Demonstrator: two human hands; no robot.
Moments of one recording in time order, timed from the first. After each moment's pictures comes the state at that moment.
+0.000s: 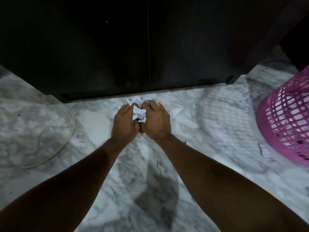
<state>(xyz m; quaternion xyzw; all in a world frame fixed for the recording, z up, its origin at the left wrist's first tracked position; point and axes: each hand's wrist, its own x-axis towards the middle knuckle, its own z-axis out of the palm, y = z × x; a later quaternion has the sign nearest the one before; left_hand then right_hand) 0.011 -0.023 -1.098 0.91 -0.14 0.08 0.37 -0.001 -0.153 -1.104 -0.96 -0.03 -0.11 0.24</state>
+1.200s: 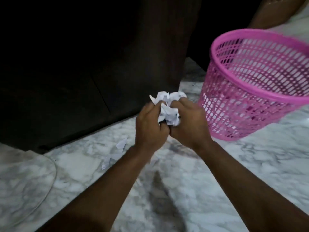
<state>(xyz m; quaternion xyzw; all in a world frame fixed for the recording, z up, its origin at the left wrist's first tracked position) -0.074 -0.188 -0.901 0.79 -0.32 0.14 0.51 -0.128 -0.313 -0.900 -0.92 0.03 -0.33 0.21</state>
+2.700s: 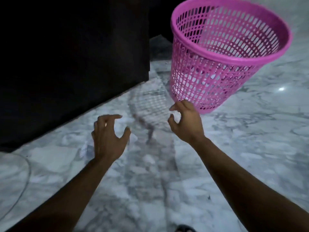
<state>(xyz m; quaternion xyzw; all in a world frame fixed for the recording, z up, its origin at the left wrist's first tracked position) -0.101 -0.125 -0.991 0.91 -0.24 0.02 0.34 -0.219 -0.361 -0.974 -0.91 0.21 -0.25 0.25</state>
